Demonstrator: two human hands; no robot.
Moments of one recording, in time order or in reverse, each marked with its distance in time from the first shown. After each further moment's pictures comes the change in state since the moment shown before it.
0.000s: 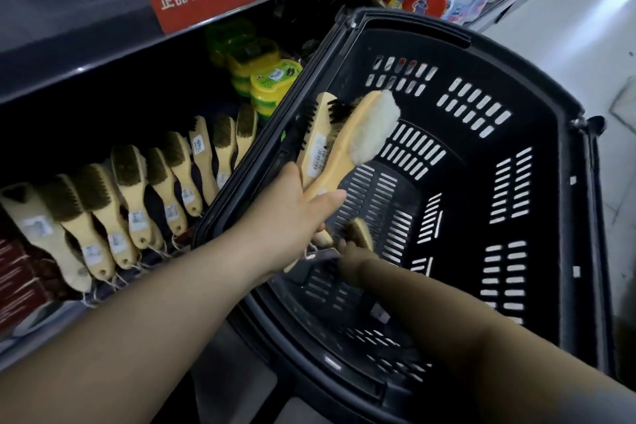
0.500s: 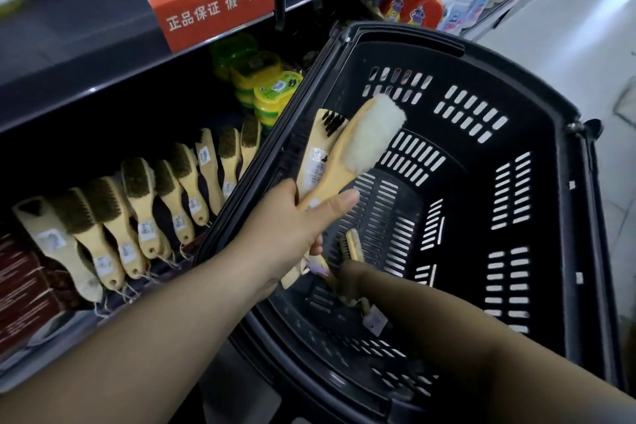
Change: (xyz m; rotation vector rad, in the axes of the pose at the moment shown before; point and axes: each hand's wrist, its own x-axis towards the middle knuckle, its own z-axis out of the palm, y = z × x) left_hand -0.006 -0.004 0.004 -0.282 0.021 -0.057; right_hand -0.026 -0.017 0.004 0.370 -0.082 0.204
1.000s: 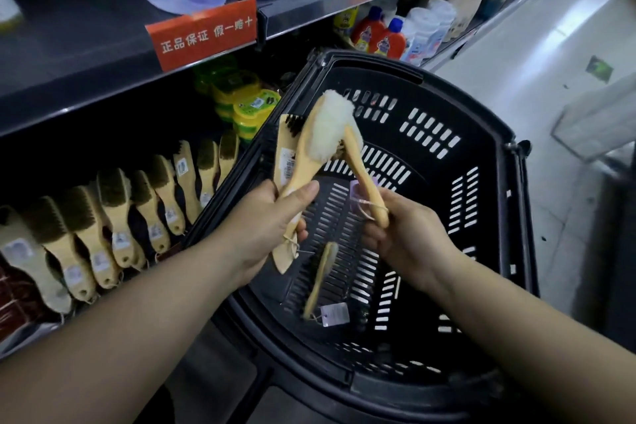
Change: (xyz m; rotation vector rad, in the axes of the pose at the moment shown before) left_hand 0.003 0.007 0.004 -0.269 -0.055 -0.025; right_hand -0.174 -0.003 -0.111 1.313 -0.139 -0.648
